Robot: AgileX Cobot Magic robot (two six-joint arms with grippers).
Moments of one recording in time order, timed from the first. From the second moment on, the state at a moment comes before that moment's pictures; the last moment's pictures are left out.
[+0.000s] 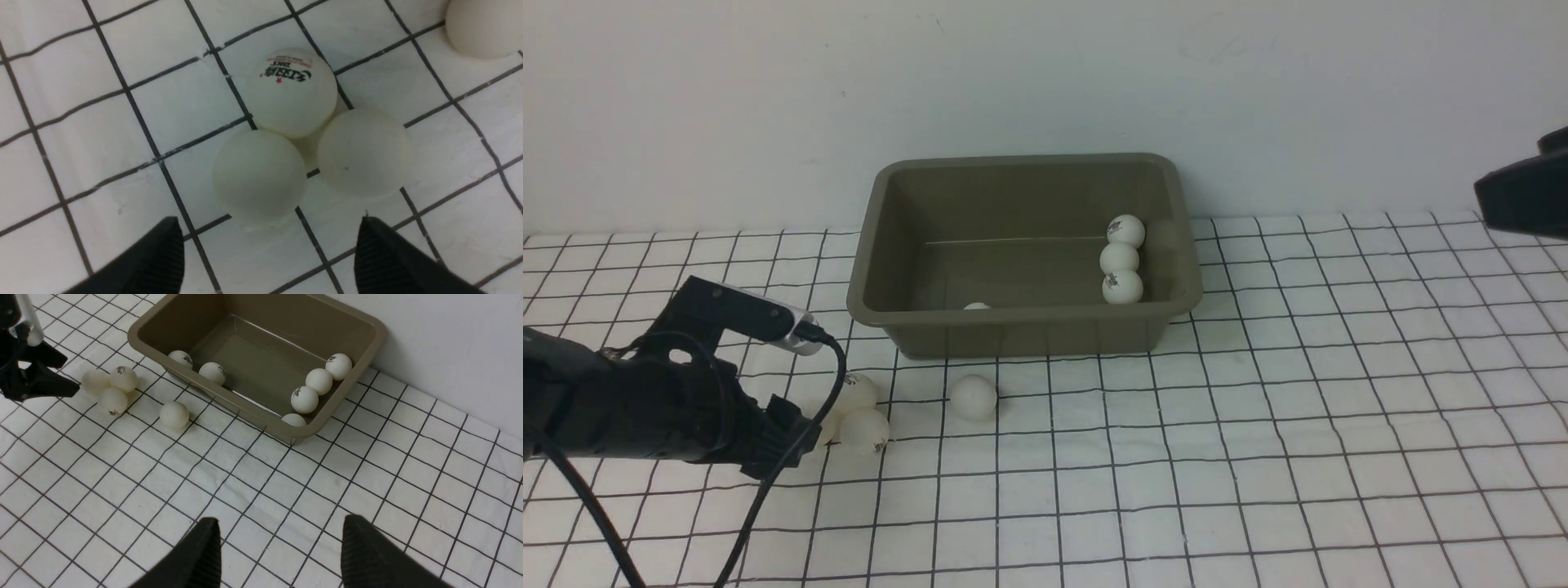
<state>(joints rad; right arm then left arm) 0.17 1.02 -1.27 0.40 1.16 -0.49 0.05 1.59 -0.70 -1.06 0.33 1.33</state>
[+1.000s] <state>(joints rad) 0.17 1.02 -1.27 0.40 1.16 -0.49 0.05 1.75 -0.72 -1.50 0.30 1.78</state>
